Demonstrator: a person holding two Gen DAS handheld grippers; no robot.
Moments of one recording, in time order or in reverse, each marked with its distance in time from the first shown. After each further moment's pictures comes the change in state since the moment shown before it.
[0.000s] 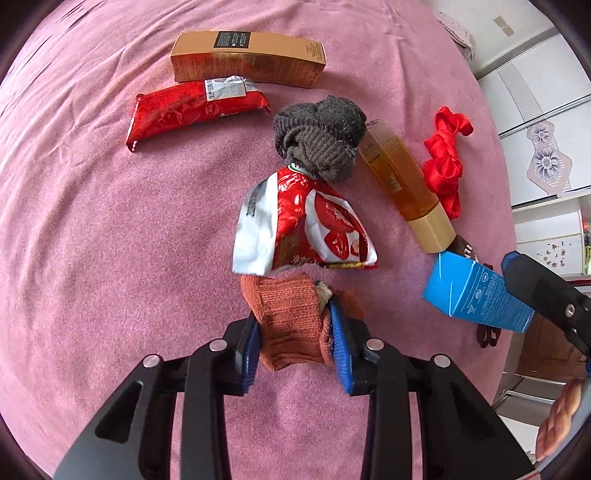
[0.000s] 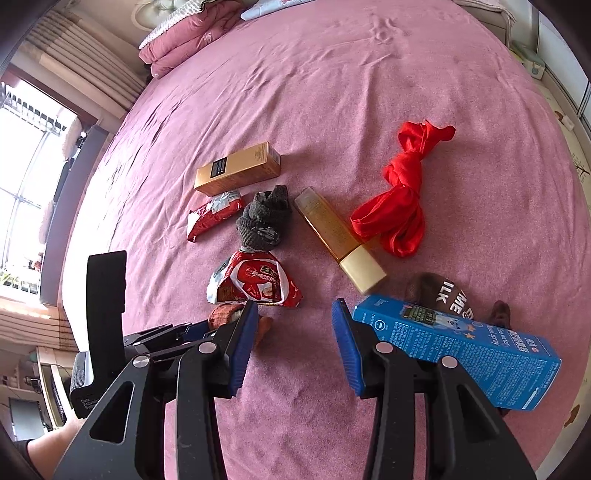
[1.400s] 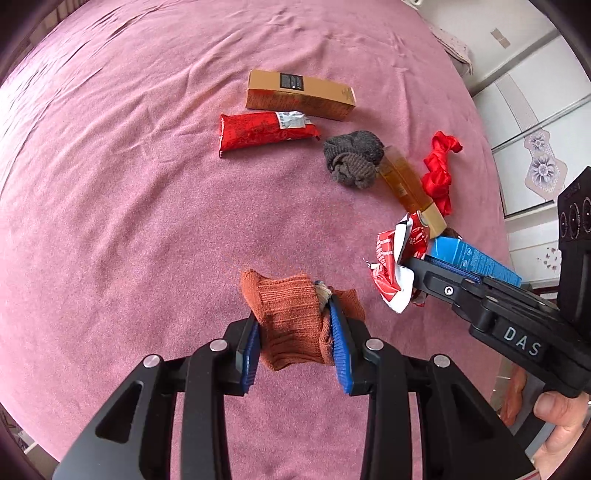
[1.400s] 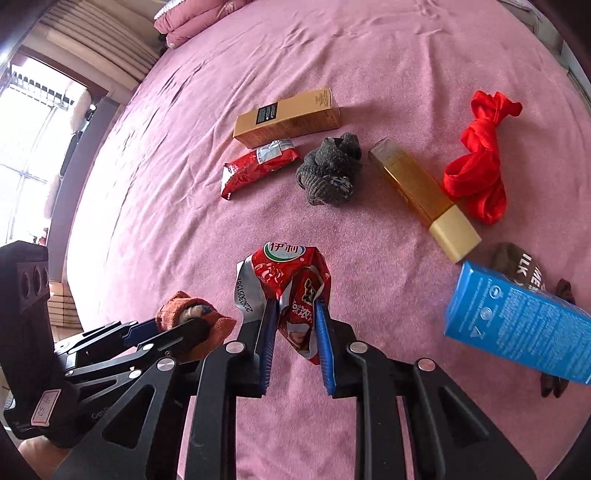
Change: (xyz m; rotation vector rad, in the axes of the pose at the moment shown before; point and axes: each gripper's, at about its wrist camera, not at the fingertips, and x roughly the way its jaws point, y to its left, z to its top) left arm -0.079 0.035 -0.026 0.028 -0.073 0.043; right arm 0.015 0.048 -0.027 -0.044 0.068 0.024
